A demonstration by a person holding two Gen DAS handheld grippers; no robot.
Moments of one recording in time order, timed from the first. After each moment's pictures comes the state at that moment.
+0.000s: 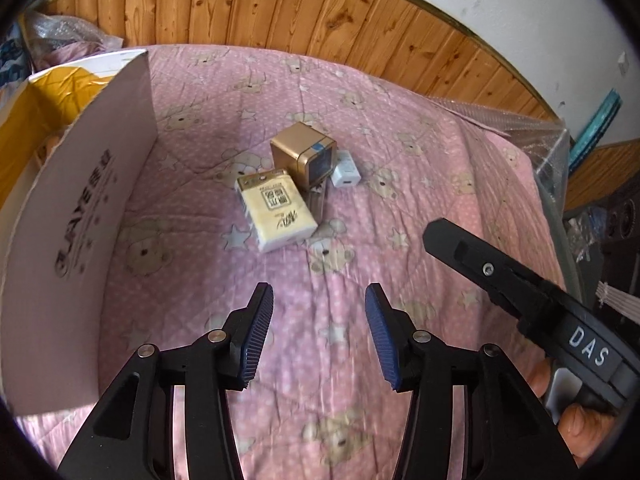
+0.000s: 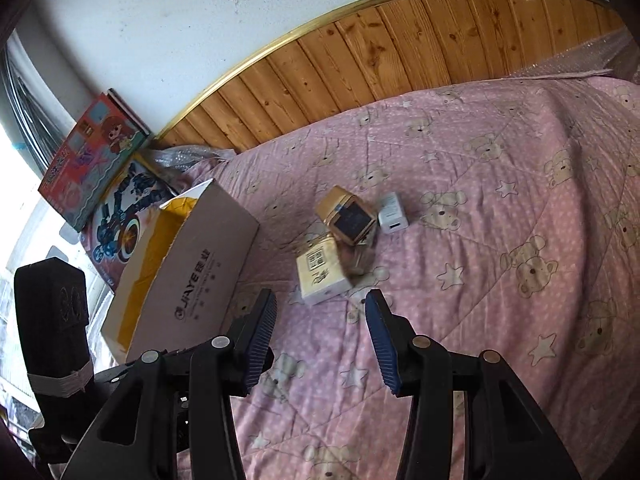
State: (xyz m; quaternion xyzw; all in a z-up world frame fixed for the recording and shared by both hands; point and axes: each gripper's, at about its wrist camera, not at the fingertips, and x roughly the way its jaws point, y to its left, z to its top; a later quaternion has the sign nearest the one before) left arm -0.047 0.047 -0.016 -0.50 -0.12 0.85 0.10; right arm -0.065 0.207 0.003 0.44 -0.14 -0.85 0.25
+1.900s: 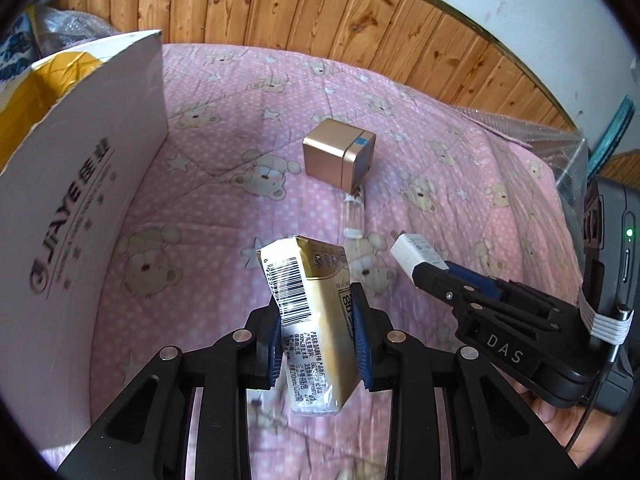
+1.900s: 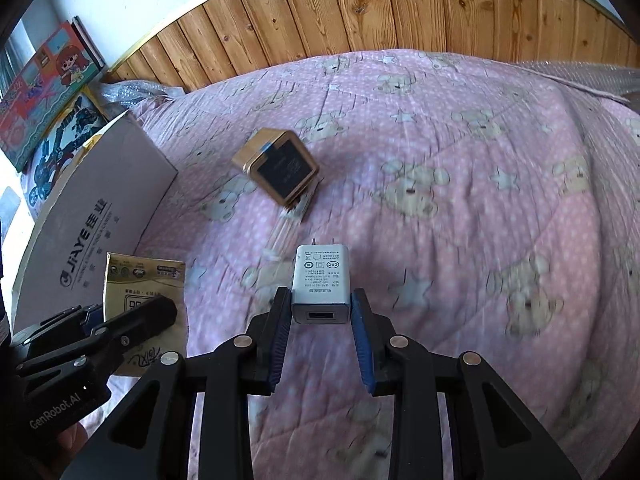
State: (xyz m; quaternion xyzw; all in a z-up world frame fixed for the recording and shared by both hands) left arm -0.055 0.031 -0.053 -0.48 -0.11 0.87 0.08; right arm -0.107 0.194 -0.069 0.49 -0.02 -0.84 0.21
